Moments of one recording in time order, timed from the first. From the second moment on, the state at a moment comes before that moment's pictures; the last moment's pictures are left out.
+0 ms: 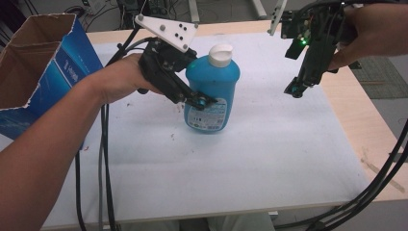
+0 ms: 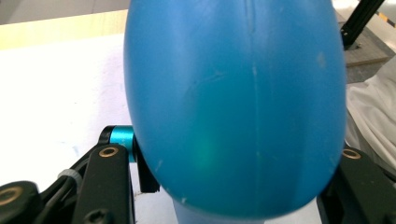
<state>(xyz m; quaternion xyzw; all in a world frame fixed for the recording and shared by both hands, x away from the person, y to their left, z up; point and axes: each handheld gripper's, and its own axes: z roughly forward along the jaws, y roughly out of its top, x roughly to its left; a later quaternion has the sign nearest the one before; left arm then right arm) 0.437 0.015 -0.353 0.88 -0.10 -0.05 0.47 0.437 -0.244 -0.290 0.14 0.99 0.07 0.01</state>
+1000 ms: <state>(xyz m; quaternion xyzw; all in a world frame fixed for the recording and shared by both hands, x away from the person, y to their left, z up) 0.431 0.021 -0.373 0.88 -0.09 -0.07 0.47 0.438 -0.239 -0.295 0.14 0.99 0.06 0.01</state>
